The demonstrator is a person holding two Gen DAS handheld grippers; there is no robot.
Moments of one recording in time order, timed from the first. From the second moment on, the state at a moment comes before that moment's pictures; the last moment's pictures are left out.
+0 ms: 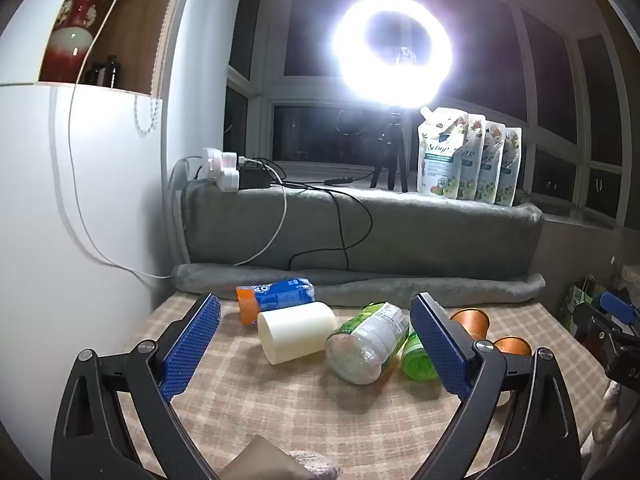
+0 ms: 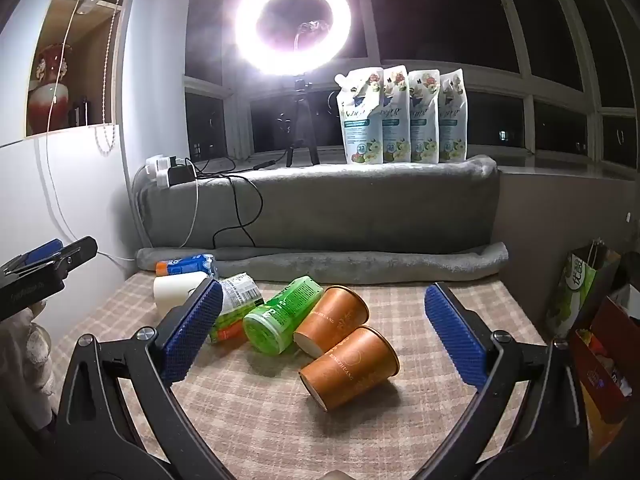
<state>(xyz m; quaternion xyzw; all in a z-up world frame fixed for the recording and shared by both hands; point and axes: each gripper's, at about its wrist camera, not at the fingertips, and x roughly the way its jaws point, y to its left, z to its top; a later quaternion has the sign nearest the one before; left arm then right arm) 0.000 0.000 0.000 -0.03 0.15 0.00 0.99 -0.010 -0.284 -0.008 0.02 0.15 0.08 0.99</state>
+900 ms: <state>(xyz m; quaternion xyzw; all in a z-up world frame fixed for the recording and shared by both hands) 0.001 0.000 -0.006 -0.03 0.15 0.01 0.99 -0.010 -0.284 -0.004 0.02 0.15 0.08 0.99</state>
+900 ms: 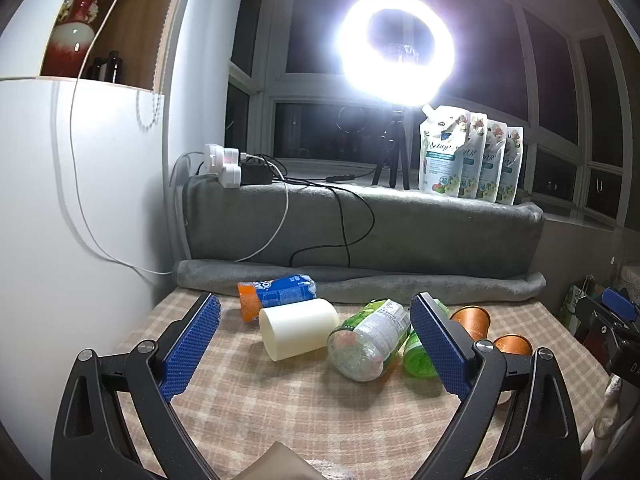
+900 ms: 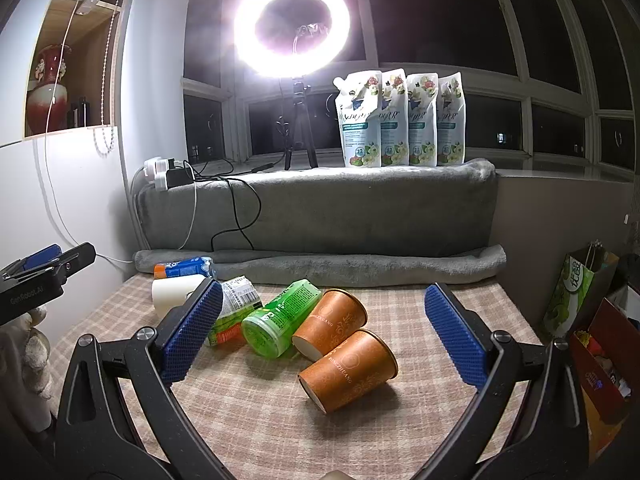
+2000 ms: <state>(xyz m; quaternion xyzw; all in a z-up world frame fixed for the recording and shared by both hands) -0.002 0.000 -0.009 -0.03 0.15 0.00 0.99 -0.010 -0.282 -0.006 0.02 0.15 0.08 0.99</state>
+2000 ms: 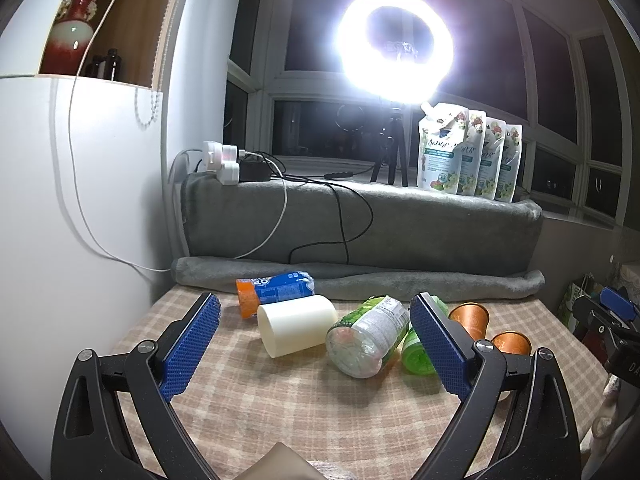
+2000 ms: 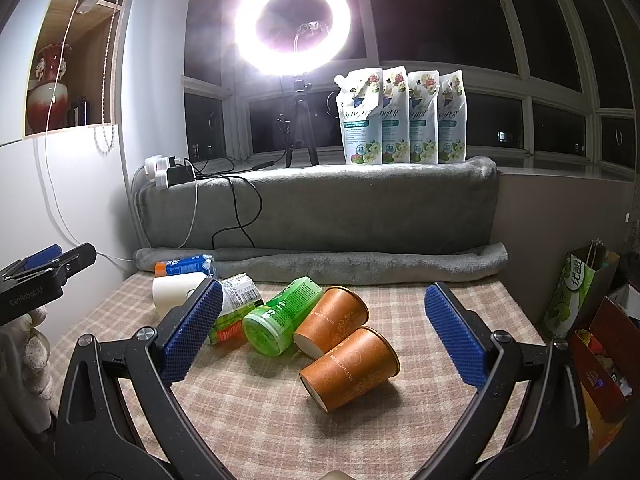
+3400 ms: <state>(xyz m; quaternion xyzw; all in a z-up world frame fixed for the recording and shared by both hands) 0.015 0.032 -0.030 -0.06 0.22 0.02 0.97 0.037 -0.230 -0.002 -0.06 0.18 0.17 0.97</state>
